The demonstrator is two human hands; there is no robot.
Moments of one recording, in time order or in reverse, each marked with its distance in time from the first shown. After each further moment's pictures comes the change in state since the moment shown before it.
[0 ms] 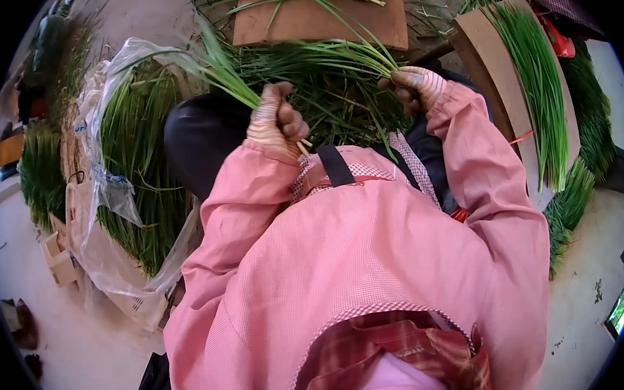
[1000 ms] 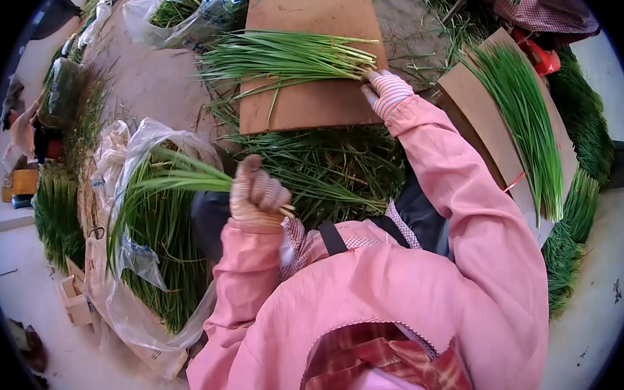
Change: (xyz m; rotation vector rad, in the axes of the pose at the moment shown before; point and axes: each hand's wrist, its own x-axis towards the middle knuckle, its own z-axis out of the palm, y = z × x) left_hand 0.025 0.047 0.004 -0.266 -0.490 0.017; right_hand 0.083 -0.076 -0.023 -1.288 0.716 -0.825
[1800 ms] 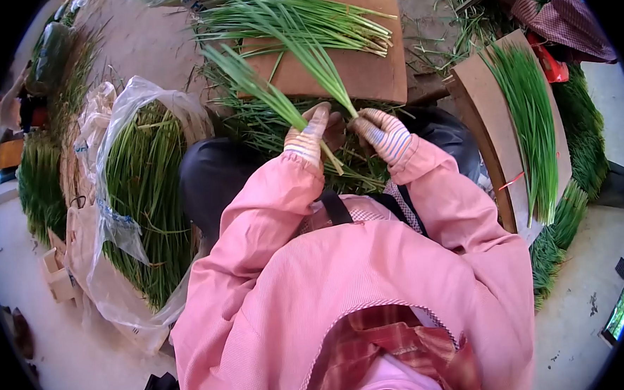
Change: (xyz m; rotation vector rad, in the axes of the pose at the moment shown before) left_hand 0.049 -0.071 -0.011 0.357 0.484 -0.146; right_hand -0.083 -0.079 0.005 1.235 -0.437 0.593
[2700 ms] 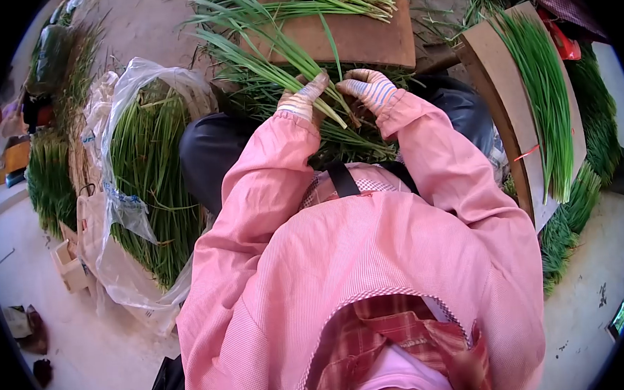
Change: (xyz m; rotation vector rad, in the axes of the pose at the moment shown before) left_hand 0.021 0.001 -0.024 -0.049 0.038 0.100; right_hand 0.040 0.019 0.016 0.177 0.004 0.103
